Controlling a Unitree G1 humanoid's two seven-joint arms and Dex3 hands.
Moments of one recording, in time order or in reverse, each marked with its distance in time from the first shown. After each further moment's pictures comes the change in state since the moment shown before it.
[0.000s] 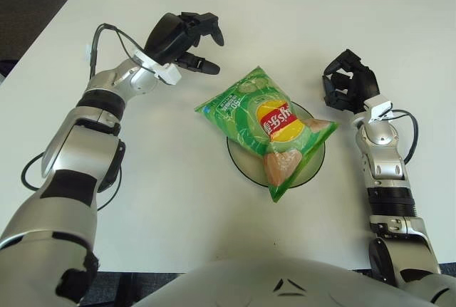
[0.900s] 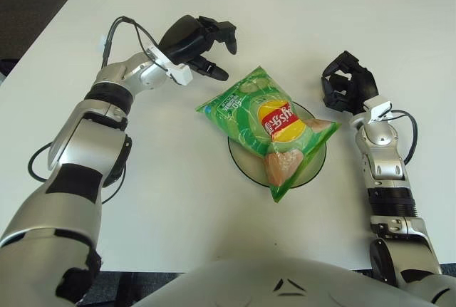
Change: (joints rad) left arm -0.090 -0.033 -0.063 -0.006 0.093 -0.028 -0.090; right arm 0.004 -0.003 0.011 0.004 0.012 0.003 0.012
